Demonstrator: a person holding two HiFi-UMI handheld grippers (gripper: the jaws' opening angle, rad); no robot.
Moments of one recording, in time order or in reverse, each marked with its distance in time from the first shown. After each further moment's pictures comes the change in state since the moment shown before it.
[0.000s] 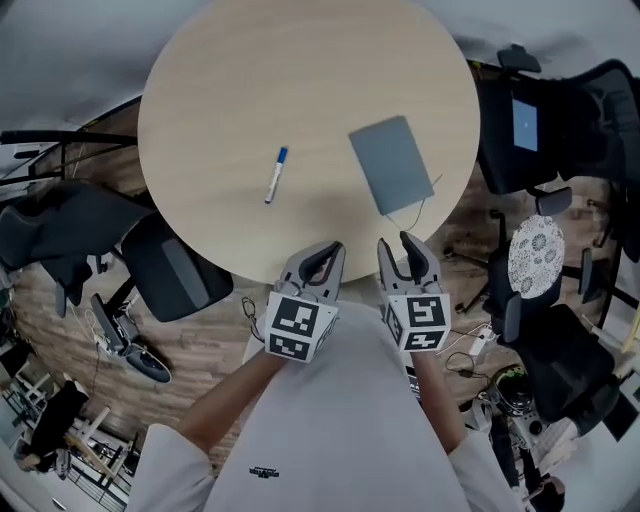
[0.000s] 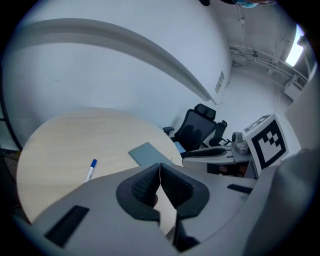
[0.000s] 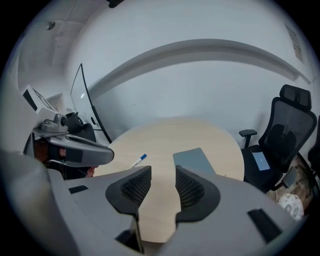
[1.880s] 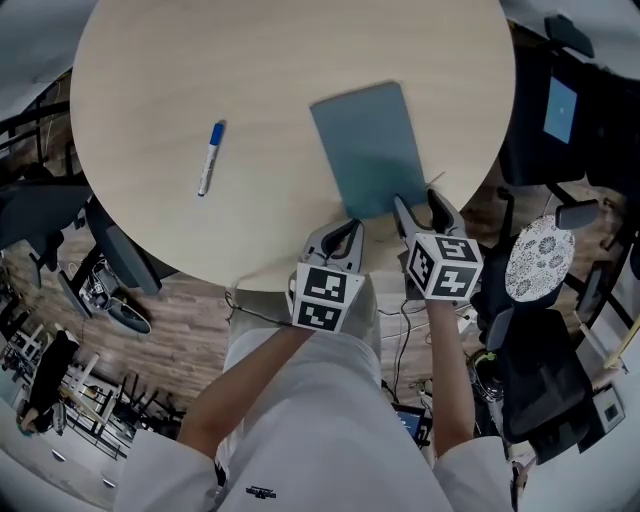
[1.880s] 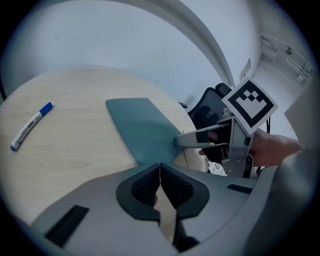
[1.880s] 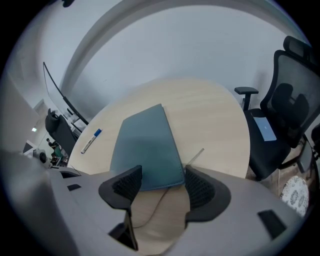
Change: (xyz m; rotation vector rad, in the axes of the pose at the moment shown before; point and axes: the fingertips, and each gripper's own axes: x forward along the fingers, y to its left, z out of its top) left arm 0.235 -0.005 -0.104 -0.194 0.207 0.064; right arm 0.161 -0.190 -0.104 0.164 0.322 0.021
